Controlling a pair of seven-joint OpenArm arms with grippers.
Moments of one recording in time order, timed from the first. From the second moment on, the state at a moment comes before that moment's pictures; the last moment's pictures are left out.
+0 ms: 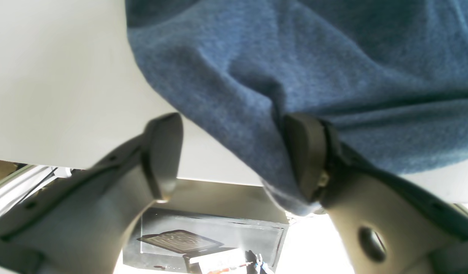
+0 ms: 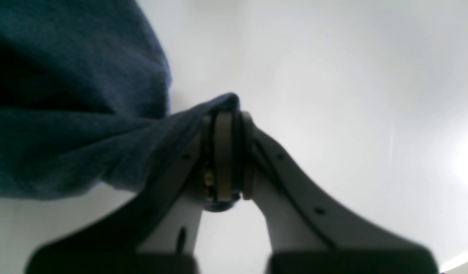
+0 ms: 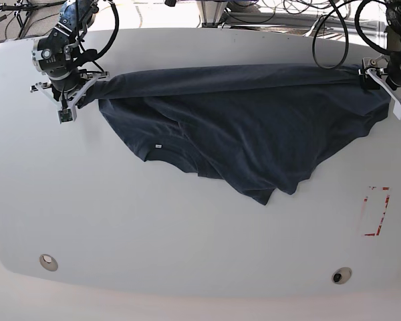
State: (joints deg) left arm 21.4 -23.5 -38.2 110.4 -36.1 -18.4 80.6; right arm -14.1 -3.1 38.1 109.7 -3.8 41.1 -54.4
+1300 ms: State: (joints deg) left arm 22.7 -39.8 -38.6 110.8 -69.4 -33.9 83.6; right arm -12.5 -3.1 37.9 109.7 -3.7 41.0 -54.4
